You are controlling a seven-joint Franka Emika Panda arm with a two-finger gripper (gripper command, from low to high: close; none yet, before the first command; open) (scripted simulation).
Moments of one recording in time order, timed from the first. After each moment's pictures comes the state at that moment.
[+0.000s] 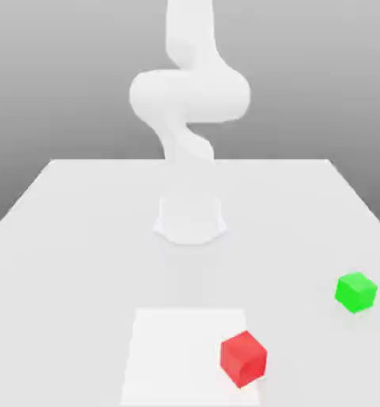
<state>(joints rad) 0.03 -0.71 -0.01 -2.33 0.01 2.34 0.76</state>
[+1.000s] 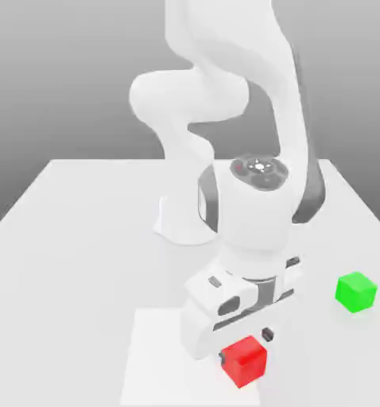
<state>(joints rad) 0.19 0.33 -0.01 -2.55 0.01 2.88 0.41</state>
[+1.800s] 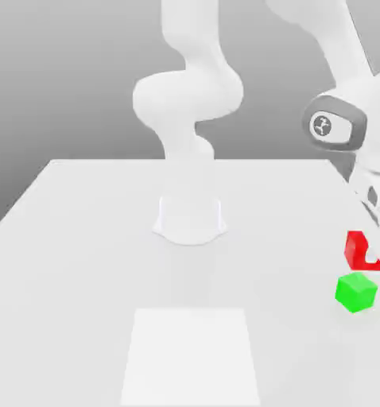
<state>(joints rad) 0.72 0.02 0.24 -2.68 -0.01 2.69 0.04</state>
